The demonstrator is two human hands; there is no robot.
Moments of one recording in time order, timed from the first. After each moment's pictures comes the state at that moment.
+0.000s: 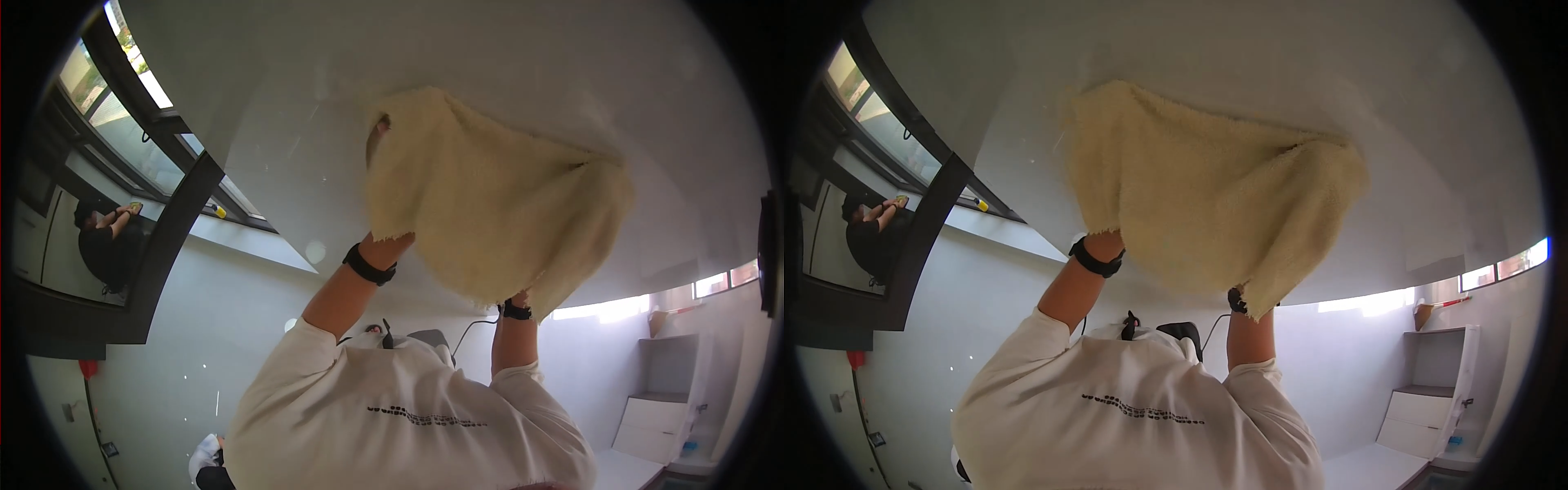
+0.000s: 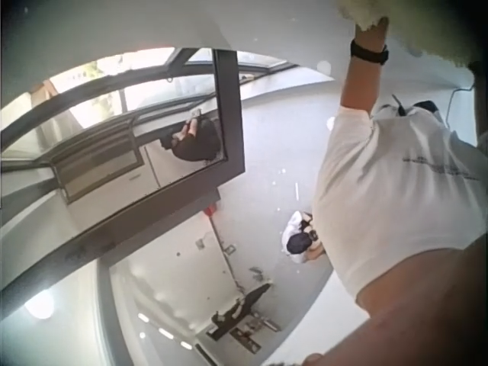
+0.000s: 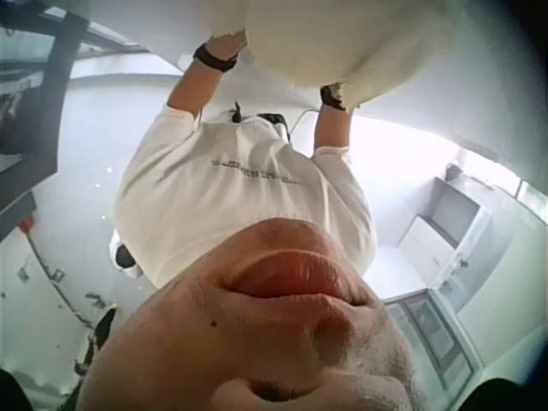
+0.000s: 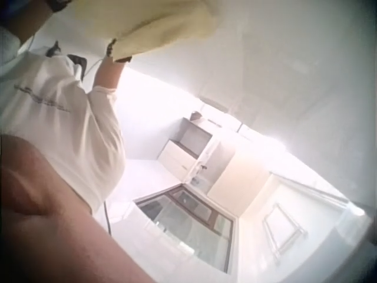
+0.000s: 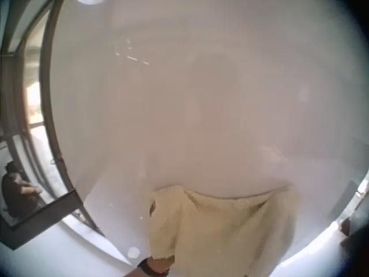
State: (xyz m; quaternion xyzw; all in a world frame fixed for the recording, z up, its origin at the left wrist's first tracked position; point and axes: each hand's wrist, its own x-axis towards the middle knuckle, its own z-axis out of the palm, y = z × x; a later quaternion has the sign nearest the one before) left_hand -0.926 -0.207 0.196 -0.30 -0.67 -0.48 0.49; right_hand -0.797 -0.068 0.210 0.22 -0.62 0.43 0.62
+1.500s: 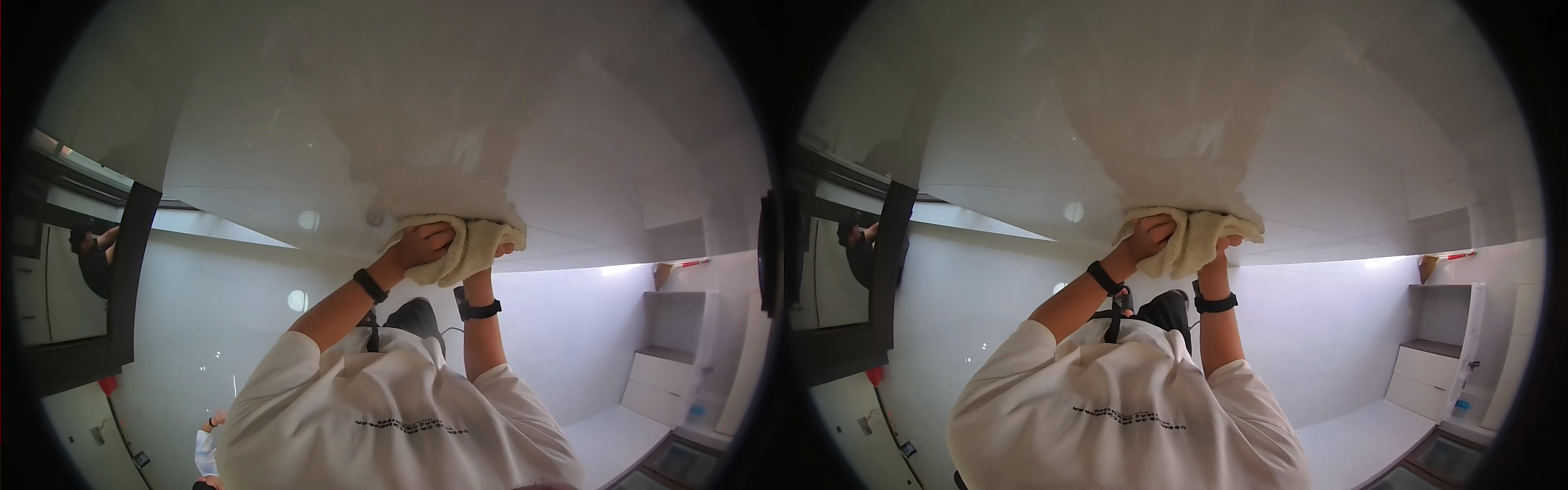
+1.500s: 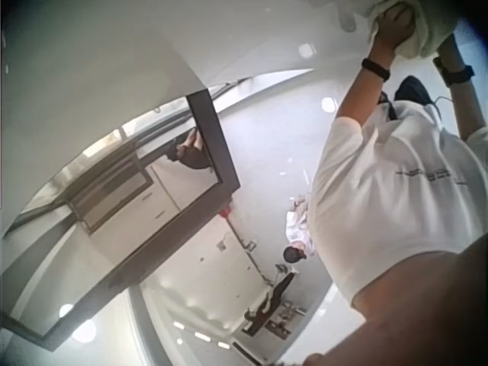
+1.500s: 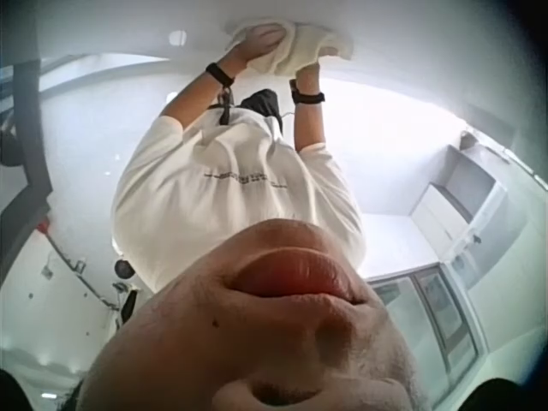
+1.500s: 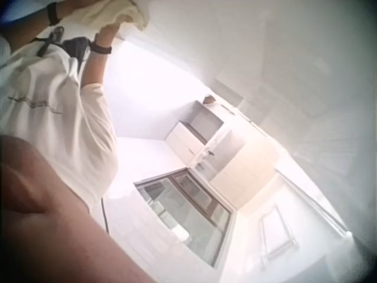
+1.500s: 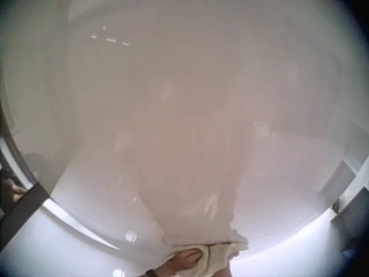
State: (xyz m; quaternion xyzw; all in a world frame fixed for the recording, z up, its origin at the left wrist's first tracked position) left_hand -0.849 -0.086 -0.005 -0.49 -0.71 -0.39 0.31; right_hand -0.790 -0.003 0.115 0.03 -0.75 0.48 0.45
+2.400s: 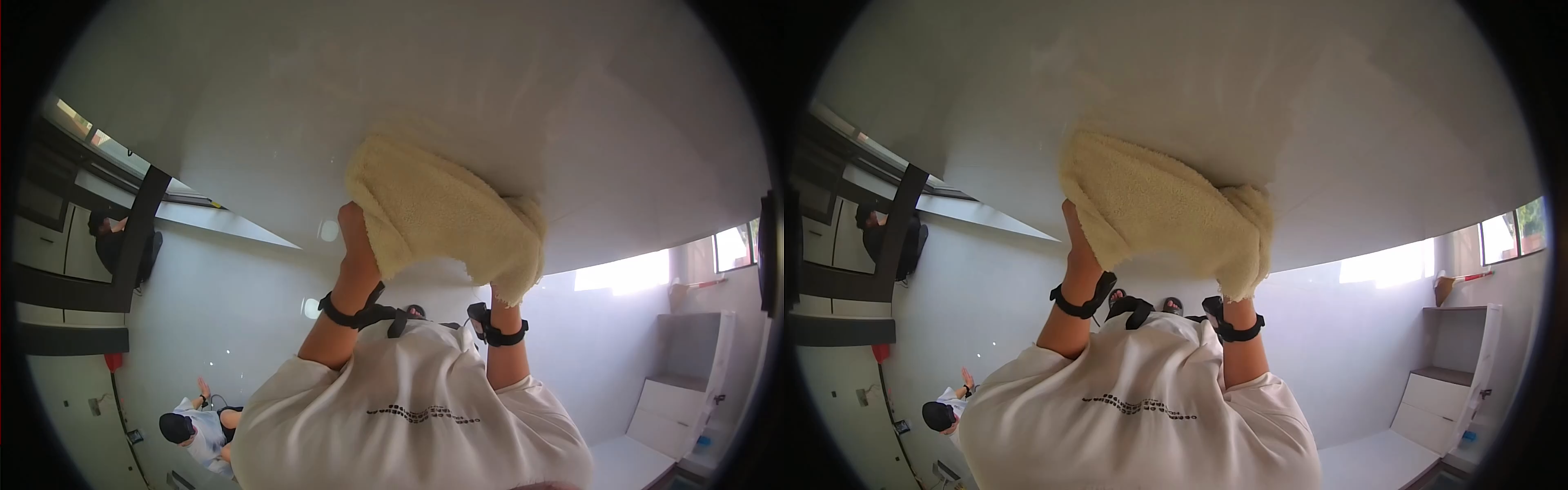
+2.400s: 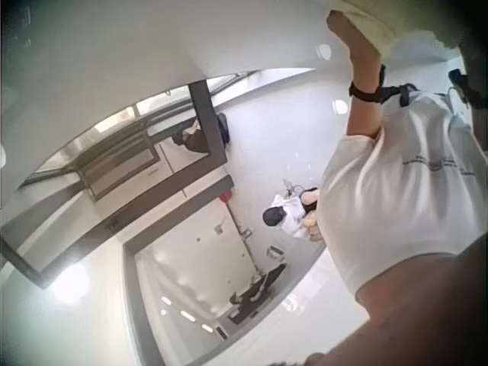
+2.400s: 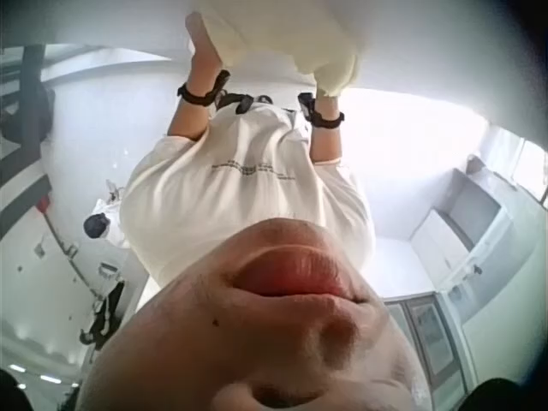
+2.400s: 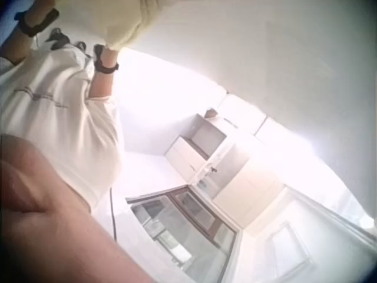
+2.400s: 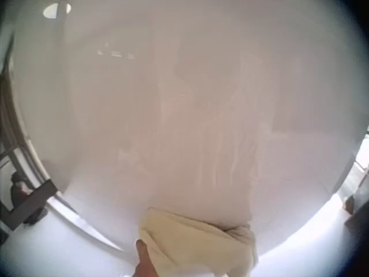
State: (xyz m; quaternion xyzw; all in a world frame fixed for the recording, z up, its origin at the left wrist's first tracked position) left_hand -0.751 -0.001 0.135 -0.08 -0.76 -0.64 0.06; right_hand -0.681 0.209 0.087 0.00 -0.75 0.54 0.37
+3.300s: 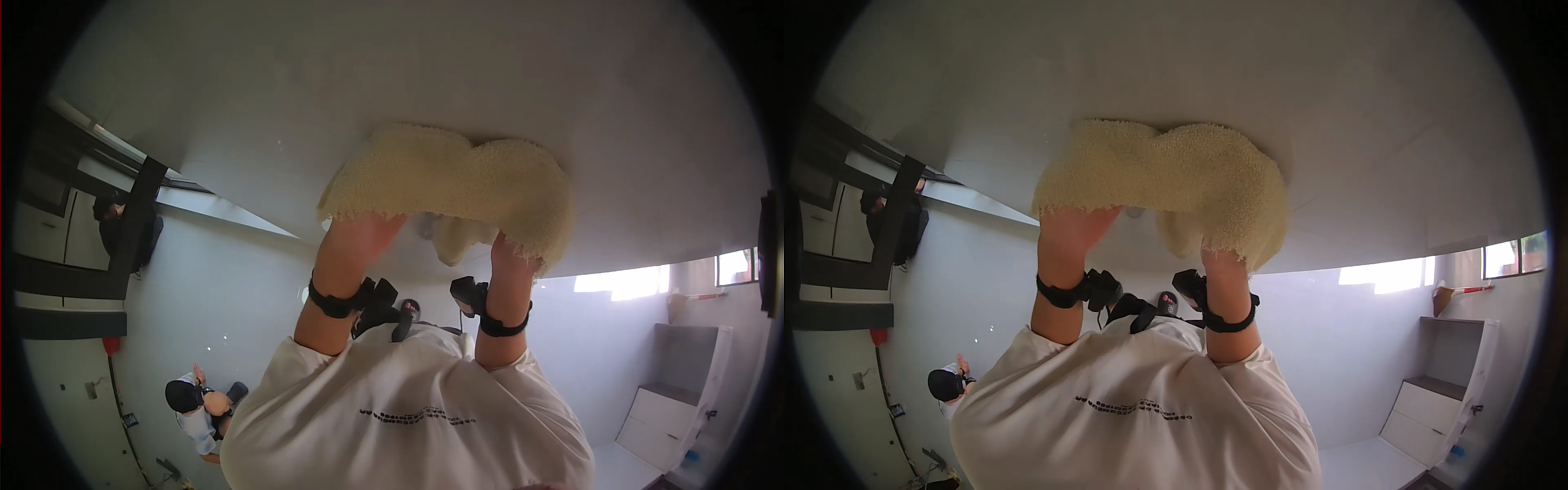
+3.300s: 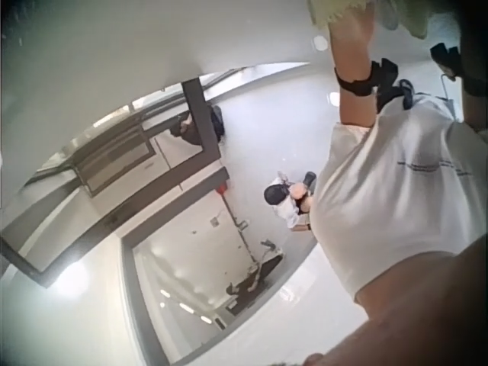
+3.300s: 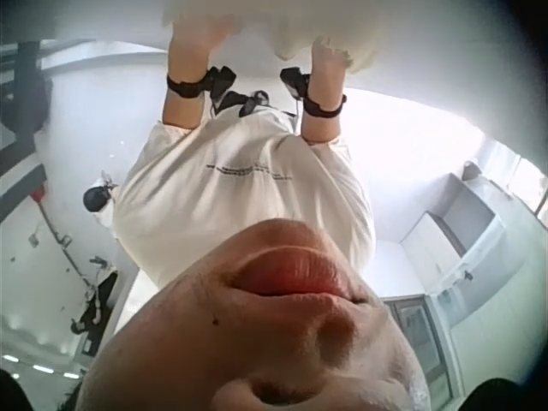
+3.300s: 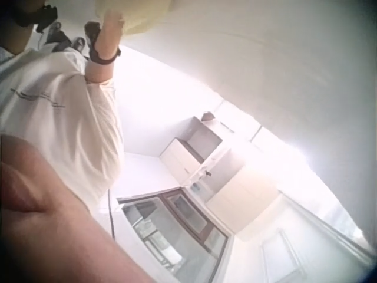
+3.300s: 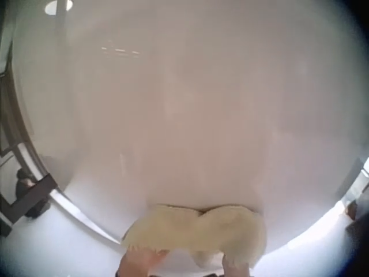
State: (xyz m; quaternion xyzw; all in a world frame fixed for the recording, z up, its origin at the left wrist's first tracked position) left_hand -0.765 0.021 0.141 -0.22 -0.82 -0.52 0.05; right_hand -0.695 0.235 0.157 0.05 -0.86 0.17 0.47
